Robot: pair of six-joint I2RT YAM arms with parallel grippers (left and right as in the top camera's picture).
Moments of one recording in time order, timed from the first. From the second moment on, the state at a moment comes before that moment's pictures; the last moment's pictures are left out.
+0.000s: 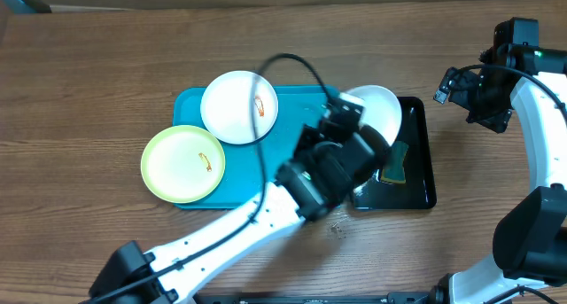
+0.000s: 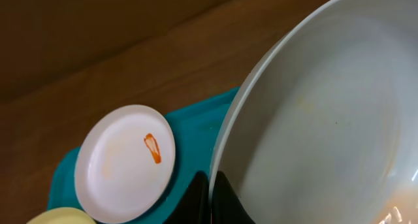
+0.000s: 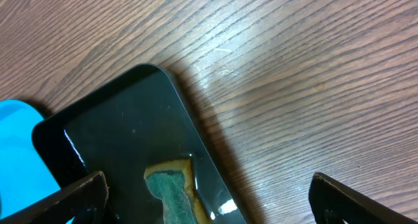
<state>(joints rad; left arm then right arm) -0.98 1.60 1.28 -0.51 -0.79 -0.32 -0.17 1.79 1.58 -1.13 -0.11 0.33</state>
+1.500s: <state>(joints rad) -0.91 1.69 1.30 -0.46 -0.83 -0.20 -0.17 1.79 1.58 -1.13 -0.11 0.33</state>
